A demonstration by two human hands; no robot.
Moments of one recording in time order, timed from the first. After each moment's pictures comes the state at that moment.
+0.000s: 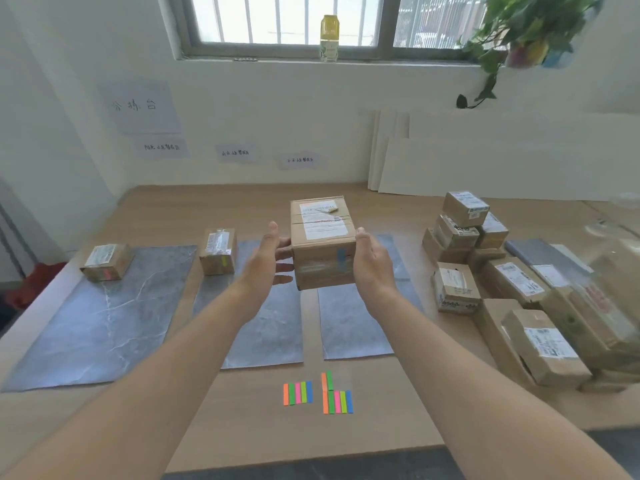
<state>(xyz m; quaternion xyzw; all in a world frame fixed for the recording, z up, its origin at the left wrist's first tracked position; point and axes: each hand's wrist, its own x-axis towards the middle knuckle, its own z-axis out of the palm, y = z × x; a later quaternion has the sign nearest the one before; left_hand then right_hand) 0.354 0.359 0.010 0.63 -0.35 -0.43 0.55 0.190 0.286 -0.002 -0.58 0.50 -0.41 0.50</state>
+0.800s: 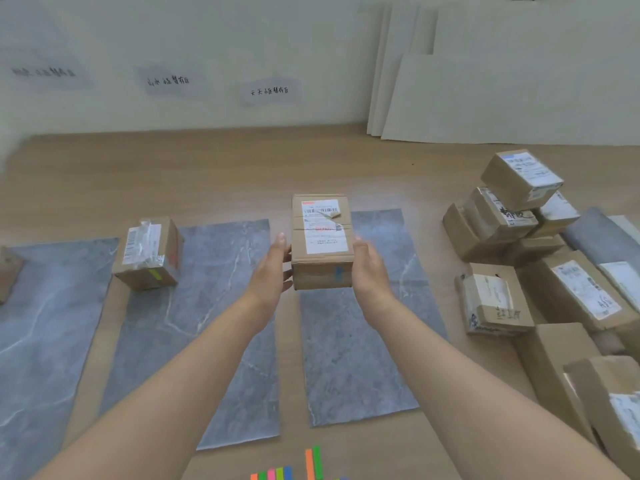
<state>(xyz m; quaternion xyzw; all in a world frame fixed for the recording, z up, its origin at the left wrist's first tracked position) 0.396 0.102 -0.139 0.66 -0.25 -0.51 0.49 0.252 0.037 -0.164 -0.49 0.60 -0.30 0.56</state>
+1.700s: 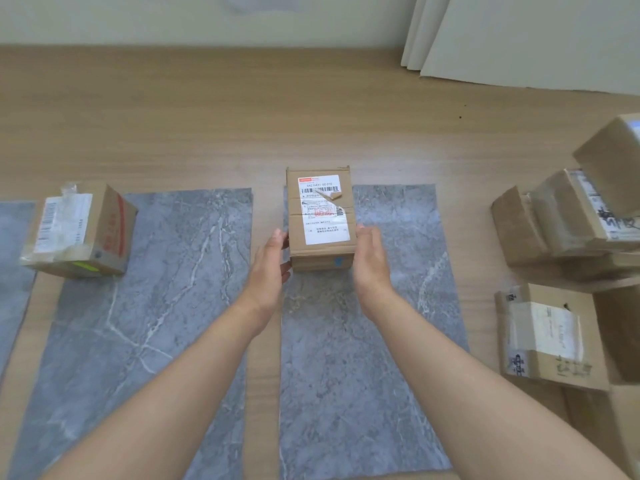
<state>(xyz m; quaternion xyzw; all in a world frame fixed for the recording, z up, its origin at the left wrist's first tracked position) 0.400 -0.002 -0.265 0.69 -0.17 -0.51 0.48 0.269 -0.081 -0.283 -0.44 0.62 -0.25 0.60</state>
